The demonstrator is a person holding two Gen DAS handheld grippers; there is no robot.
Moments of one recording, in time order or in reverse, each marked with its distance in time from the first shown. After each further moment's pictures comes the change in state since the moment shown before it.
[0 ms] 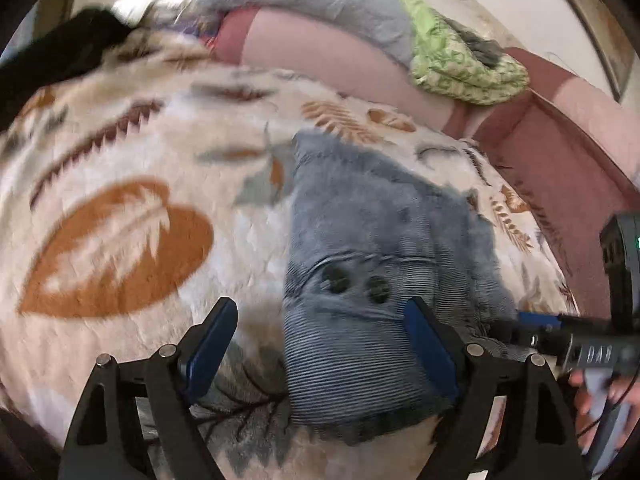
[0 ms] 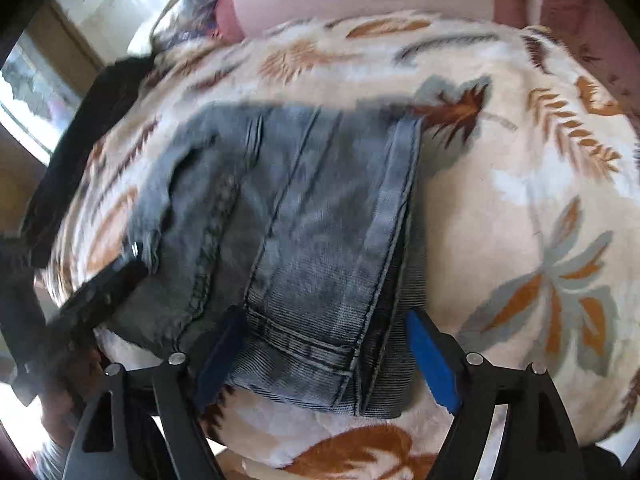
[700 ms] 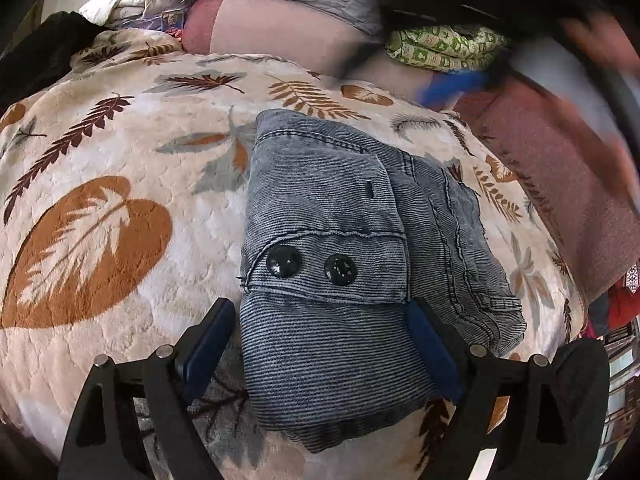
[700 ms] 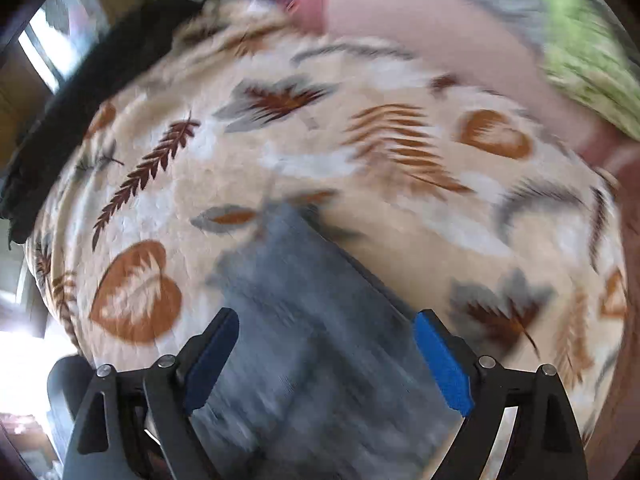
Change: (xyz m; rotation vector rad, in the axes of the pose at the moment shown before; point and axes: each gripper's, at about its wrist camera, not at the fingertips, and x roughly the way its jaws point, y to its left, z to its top) left arm 0.010 -0.007 -0.008 0.051 0.133 -0.026; right arm 0.065 0.146 0.173 -0.344 0.207 -0.119
